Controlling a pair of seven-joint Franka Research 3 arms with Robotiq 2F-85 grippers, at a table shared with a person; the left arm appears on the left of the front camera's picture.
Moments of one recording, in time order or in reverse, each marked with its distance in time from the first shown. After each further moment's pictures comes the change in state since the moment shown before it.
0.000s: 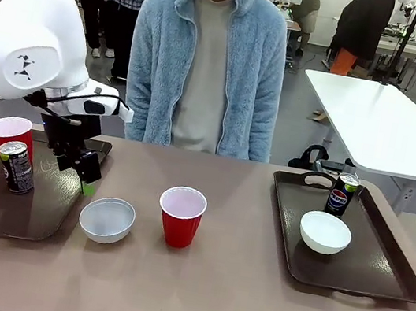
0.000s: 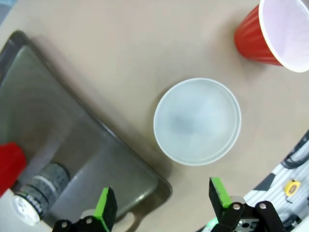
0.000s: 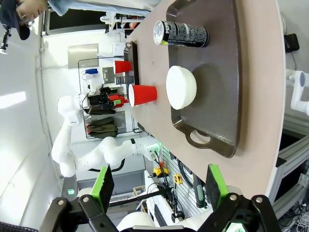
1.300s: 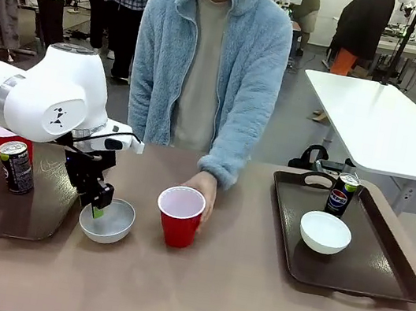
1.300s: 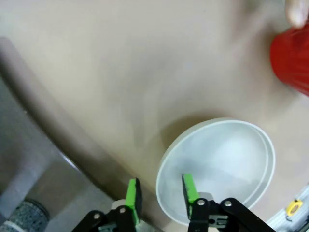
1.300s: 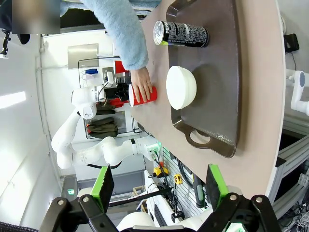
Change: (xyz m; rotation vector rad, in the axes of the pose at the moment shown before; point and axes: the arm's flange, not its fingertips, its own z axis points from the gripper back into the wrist) left arm 0.028 0.005 -0.087 -0.032 0.036 0.048; right arm 0.000 0.000 0.000 0.000 0.000 0.000
